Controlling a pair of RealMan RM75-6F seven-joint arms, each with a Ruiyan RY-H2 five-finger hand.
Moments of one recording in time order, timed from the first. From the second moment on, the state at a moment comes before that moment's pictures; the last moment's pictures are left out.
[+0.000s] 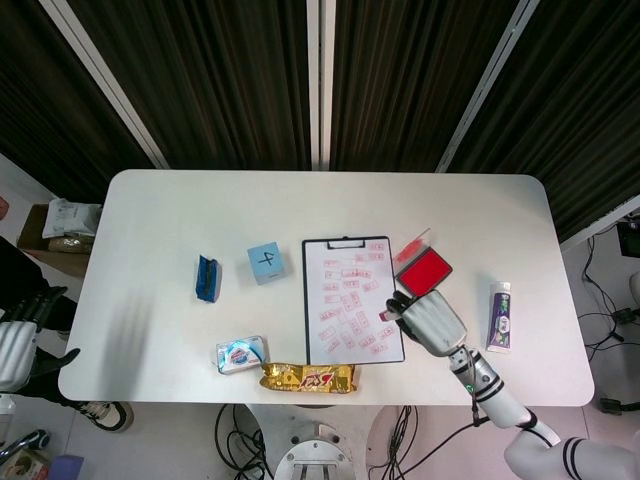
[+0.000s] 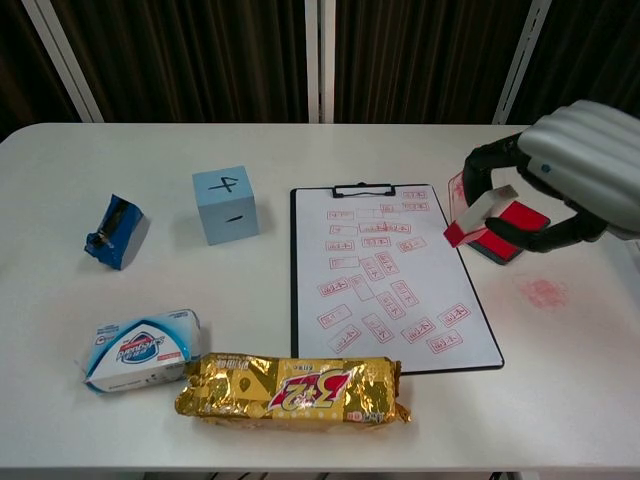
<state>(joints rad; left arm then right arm) -0.04 -1.17 -0.01 -1.41 1.53 1.51 -0.17 0.48 -1.52 -0.01 -1.40 -1.73 1.38 -0.25</state>
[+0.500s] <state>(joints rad) -0.06 -1.17 0.00 -1.44 1.54 1.49 -0.13 0.39 -1.46 -0.02 -1.30 -1.64 1.34 -0.22</state>
